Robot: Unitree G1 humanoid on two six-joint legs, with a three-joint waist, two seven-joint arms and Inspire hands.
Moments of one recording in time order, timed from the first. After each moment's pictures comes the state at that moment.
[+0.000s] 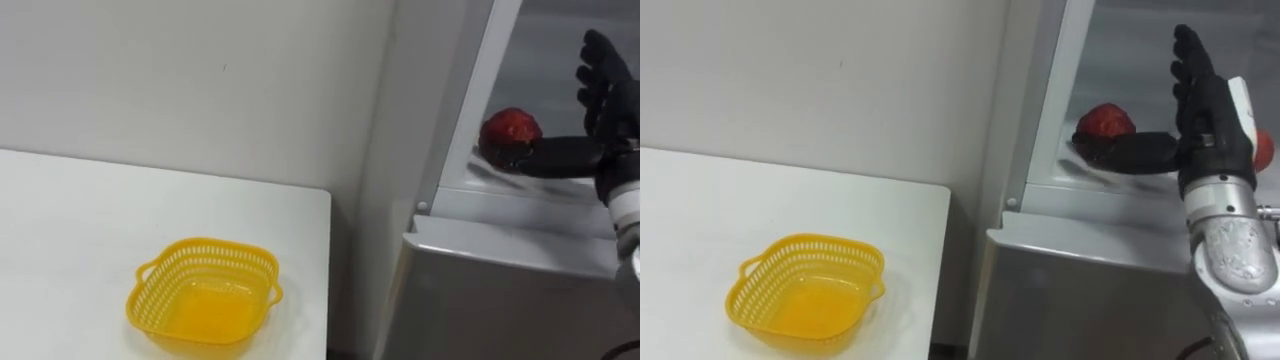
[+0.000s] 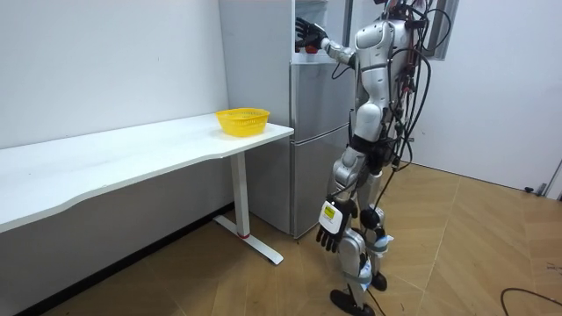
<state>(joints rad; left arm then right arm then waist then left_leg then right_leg) 0.29 0.24 0.07 1.01 0.39 0.12 -0.08 -0.62 -0.57 -0.06 0.26 0.26 0.02 -0.22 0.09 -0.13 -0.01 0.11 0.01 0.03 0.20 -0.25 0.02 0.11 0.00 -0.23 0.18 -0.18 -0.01</state>
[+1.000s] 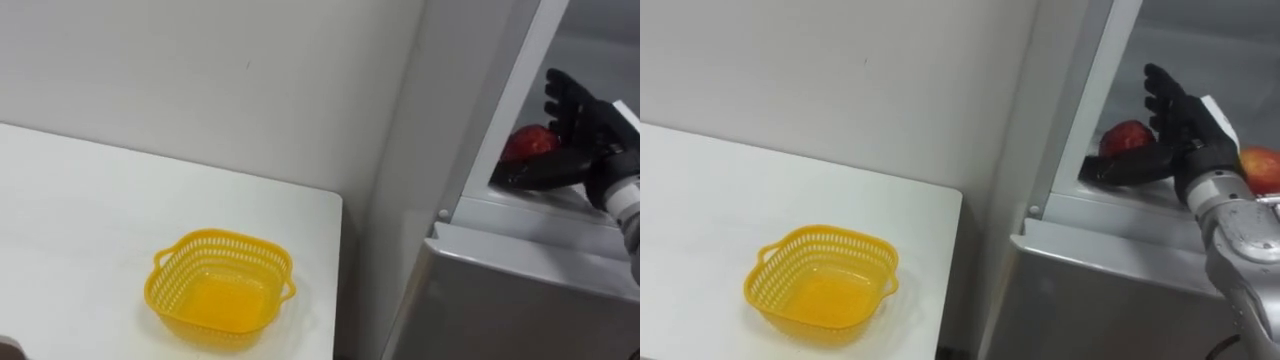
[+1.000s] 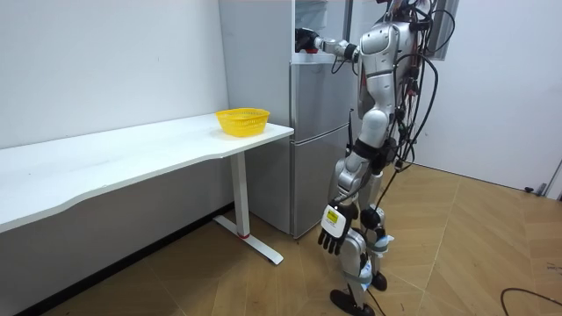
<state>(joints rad) 0.27 0.26 0.10 0.99 0.39 0.15 -0.10 -0.73 -0.66 0.02 0.58 0.34 0.06 0.01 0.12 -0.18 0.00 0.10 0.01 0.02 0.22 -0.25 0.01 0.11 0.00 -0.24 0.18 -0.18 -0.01</state>
